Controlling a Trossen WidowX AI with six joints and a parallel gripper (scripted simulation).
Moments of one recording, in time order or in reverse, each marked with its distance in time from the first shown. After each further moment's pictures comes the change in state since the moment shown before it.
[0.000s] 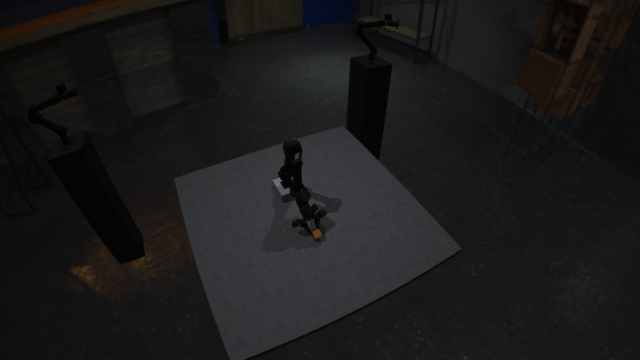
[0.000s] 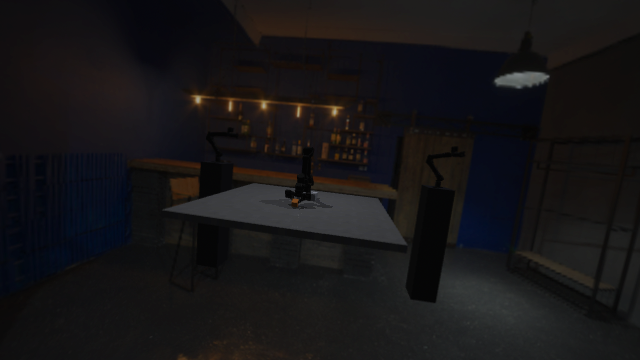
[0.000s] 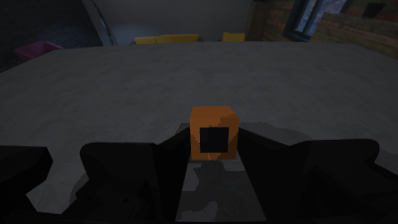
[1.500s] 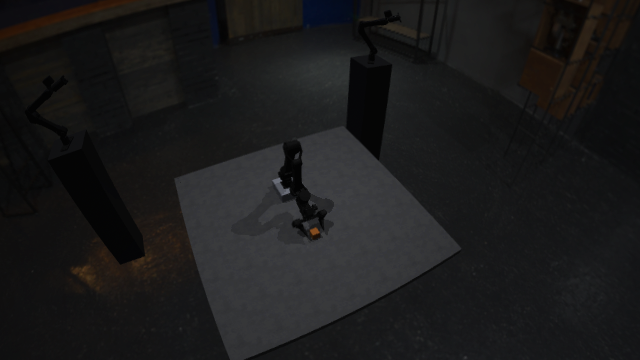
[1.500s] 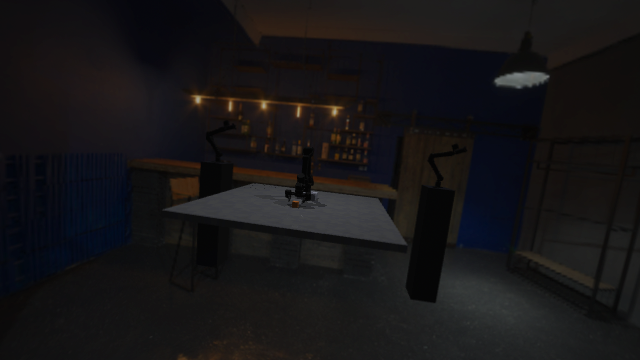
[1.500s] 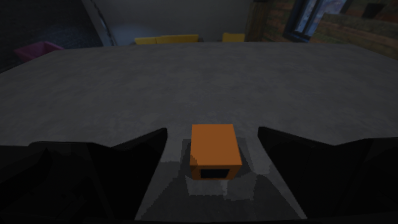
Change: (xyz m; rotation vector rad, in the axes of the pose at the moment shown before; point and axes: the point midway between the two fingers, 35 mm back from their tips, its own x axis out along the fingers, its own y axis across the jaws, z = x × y) arm -0.001 0.000 0.000 0.000 -0.002 0.000
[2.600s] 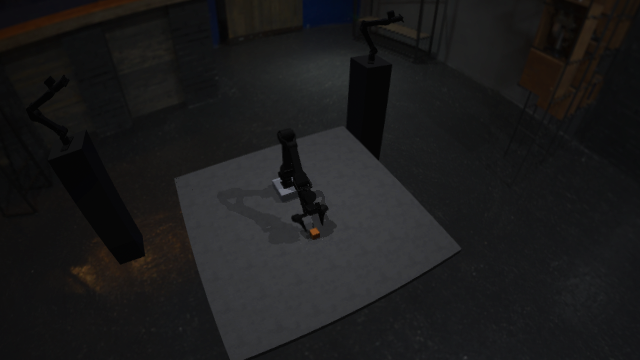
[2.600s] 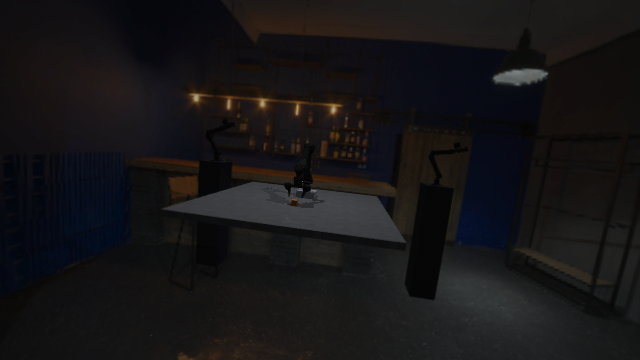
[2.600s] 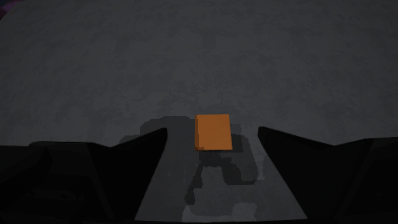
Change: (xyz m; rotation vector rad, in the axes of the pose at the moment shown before) arm -0.021 0.001 0.027 0.017 0.425 0.009
